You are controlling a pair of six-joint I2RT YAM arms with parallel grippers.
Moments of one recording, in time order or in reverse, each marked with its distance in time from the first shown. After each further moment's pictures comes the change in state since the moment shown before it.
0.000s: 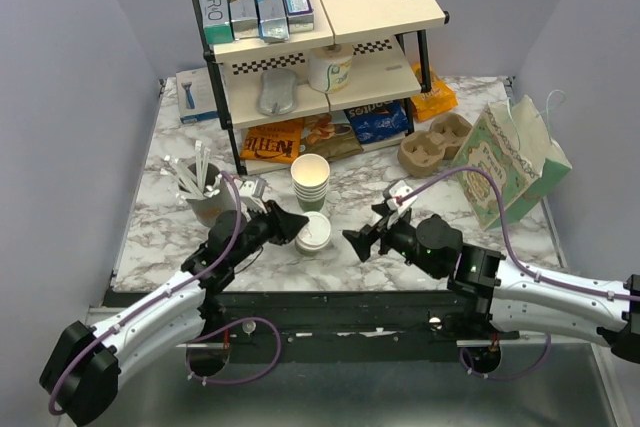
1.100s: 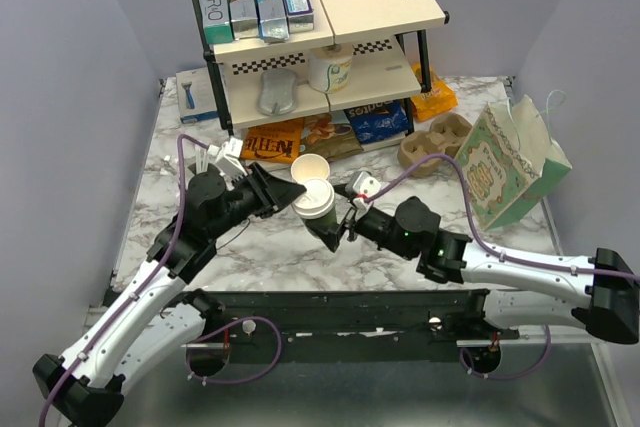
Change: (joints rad) left arm 0.080 -0.035 0.489 -0.517 0.107 -0.271; right arm 0.000 0.290 0.167 0.321 -0.222 -0.237
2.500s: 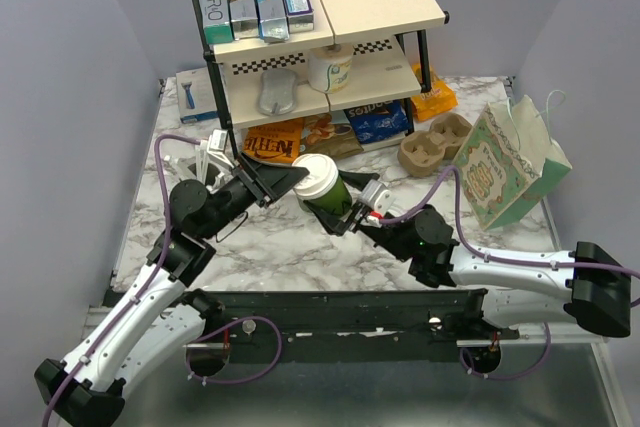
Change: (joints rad) left arm 0.018 -0.018 -0.051 0.320 0.098 -0.228; right arm 0.008 0.060 -0.077 0.489 0.019 -0.240
